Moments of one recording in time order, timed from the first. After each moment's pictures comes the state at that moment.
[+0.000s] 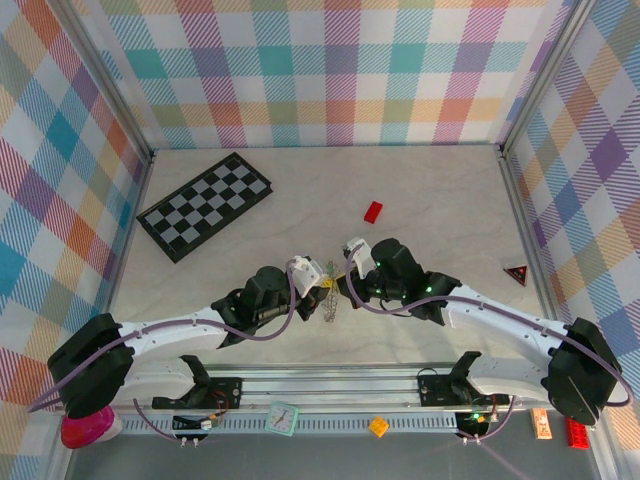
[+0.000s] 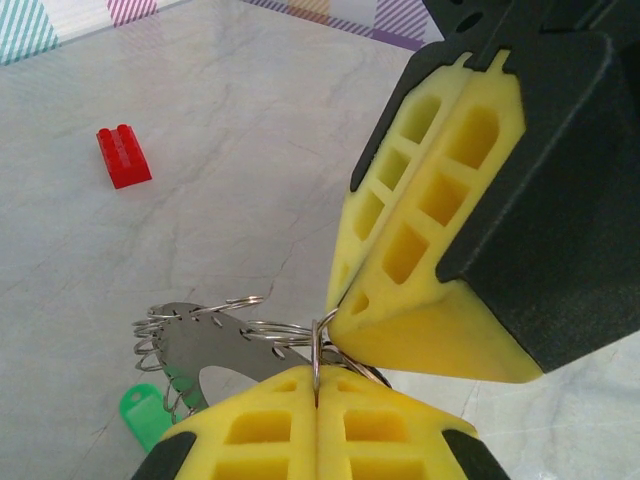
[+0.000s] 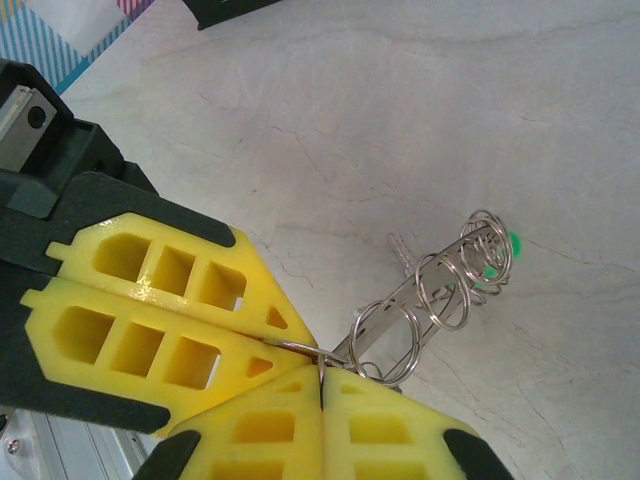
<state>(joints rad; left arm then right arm) -0.92 1.19 0.46 0.38 0.08 -0.01 0.84 1.14 0.69 -0.17 -0.22 0.28</state>
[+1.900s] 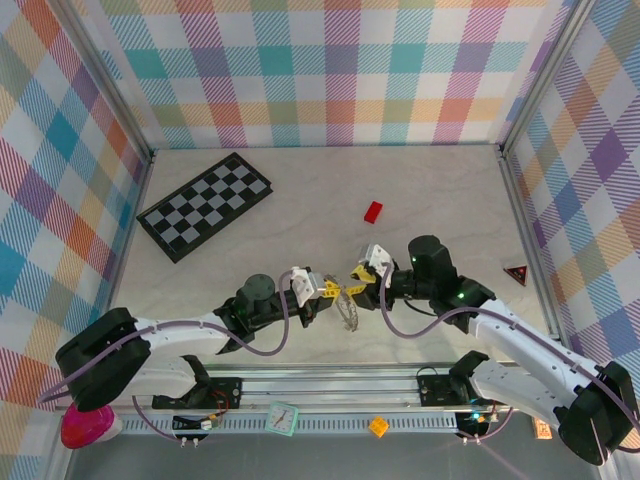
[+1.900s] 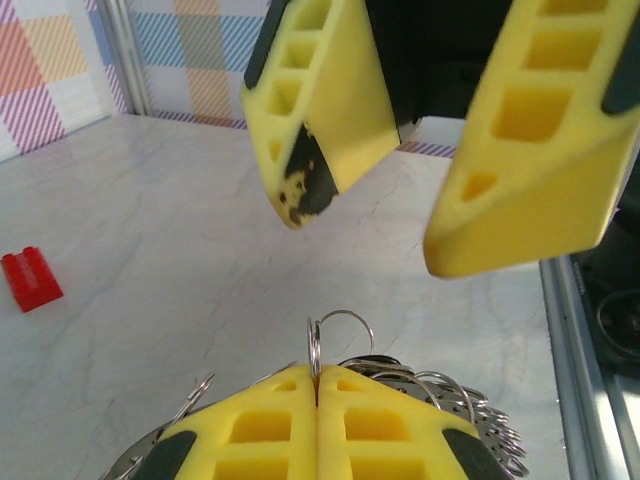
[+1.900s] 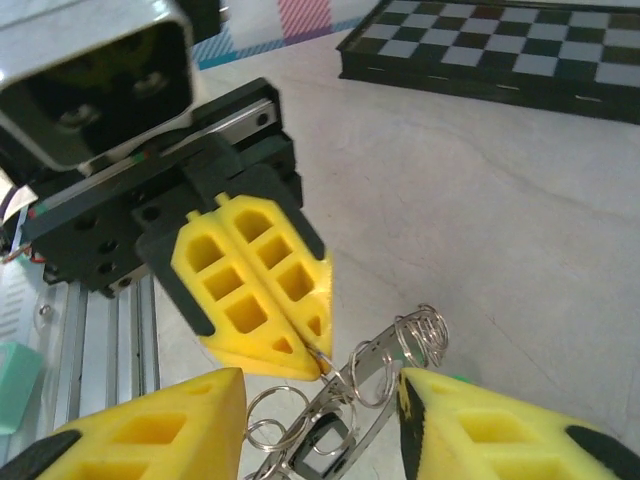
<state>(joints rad) -0.89 1.25 0.34 0.77 0.31 0.06 0.66 0.93 0.62 -0.21 -0.60 -0.22</state>
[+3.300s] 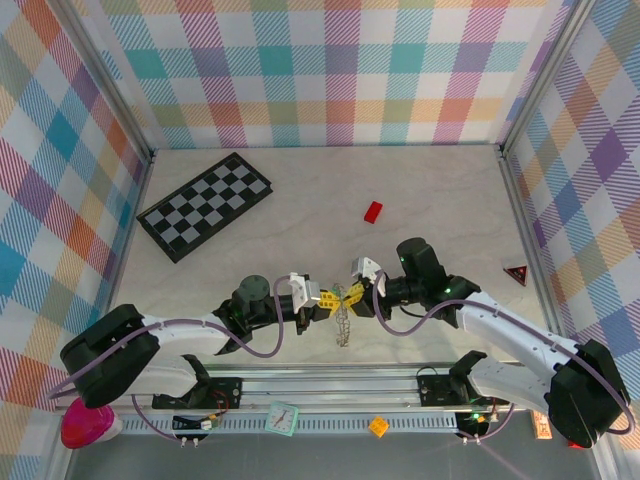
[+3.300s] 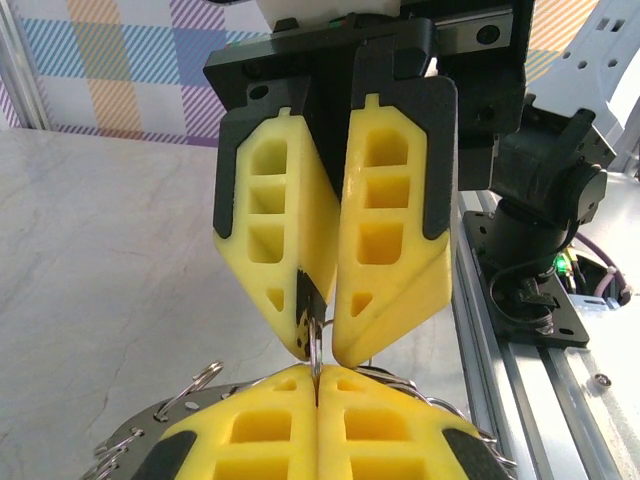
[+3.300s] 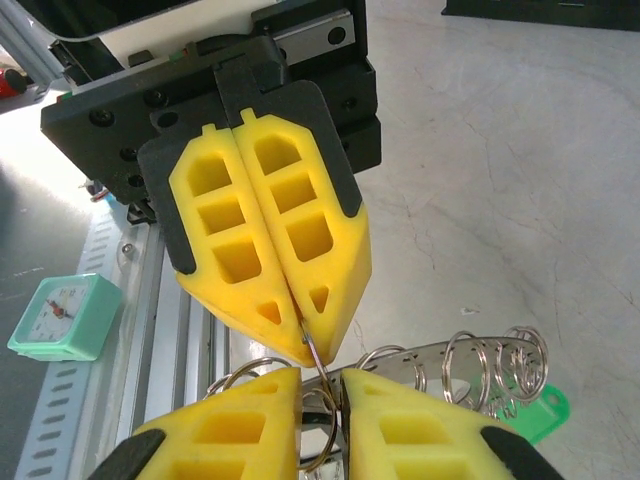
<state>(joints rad) -0.85 1.29 0.29 0.89 0.54 0.04 0.66 1.04 0.59 -0.21 -0.79 -0.28</state>
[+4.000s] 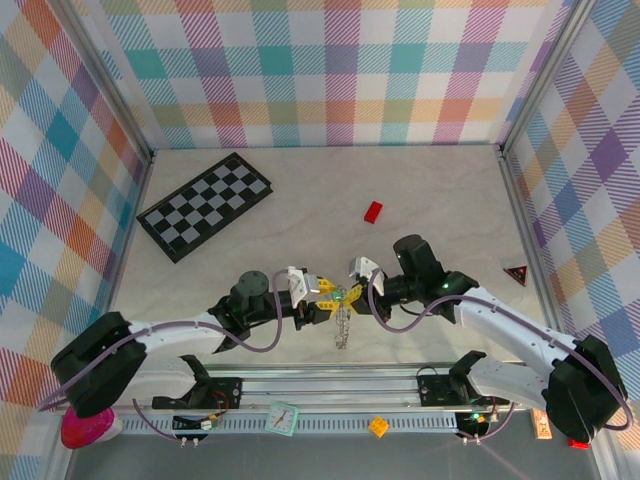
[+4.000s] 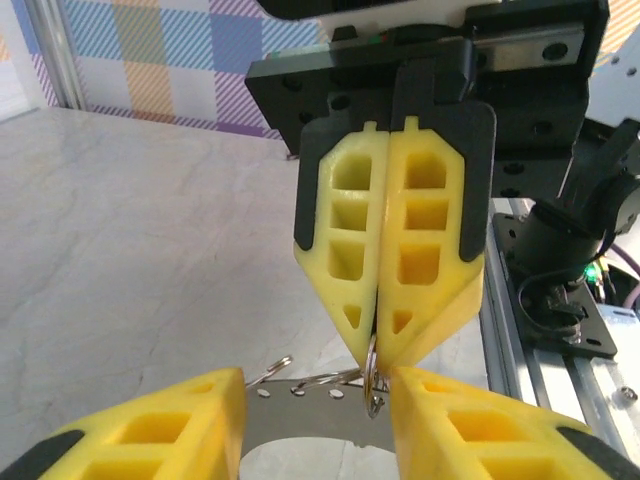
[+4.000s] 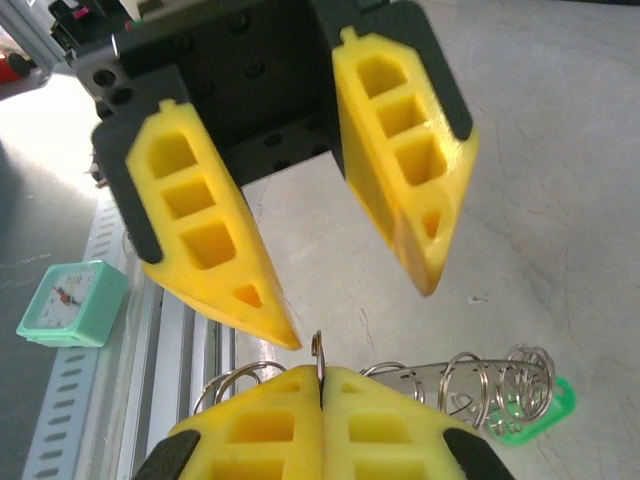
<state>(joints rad) -0.84 1.20 0.34 0.70 0.48 0.05 0.67 1.07 0.65 -0.31 -0.77 -0.33</state>
